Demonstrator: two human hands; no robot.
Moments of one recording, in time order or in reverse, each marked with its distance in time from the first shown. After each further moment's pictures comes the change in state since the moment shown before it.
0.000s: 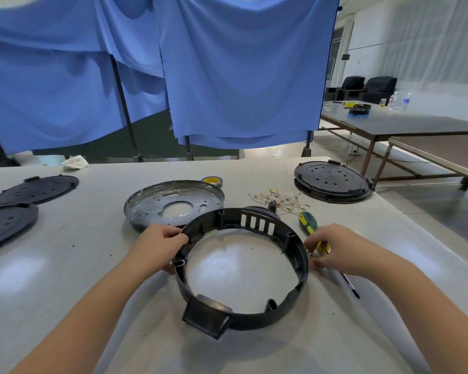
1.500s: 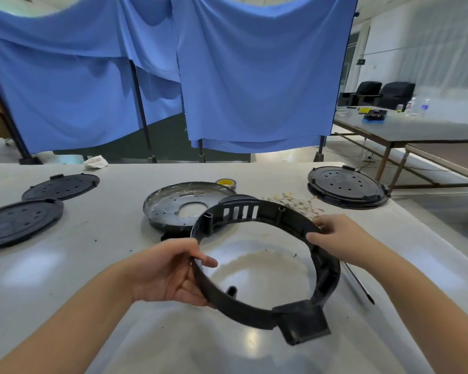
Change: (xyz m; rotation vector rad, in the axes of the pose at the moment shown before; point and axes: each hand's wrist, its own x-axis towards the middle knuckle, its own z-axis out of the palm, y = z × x) left_hand -0.032 -0.003 -0.028 -0.651 -0.813 -0.395; right_hand 0.000 -0.043 -0.010 0.379 0.139 0.136
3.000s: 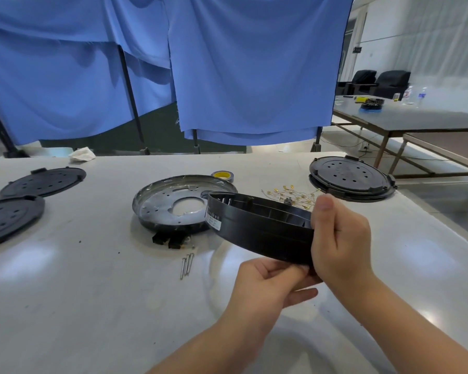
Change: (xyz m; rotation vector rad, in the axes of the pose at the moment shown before) left_hand 0.059 -0.040 0.132 -0.033 0.199 0.545; right_hand -0.019 -0.030 0.046 0.179 0.830 -0.701
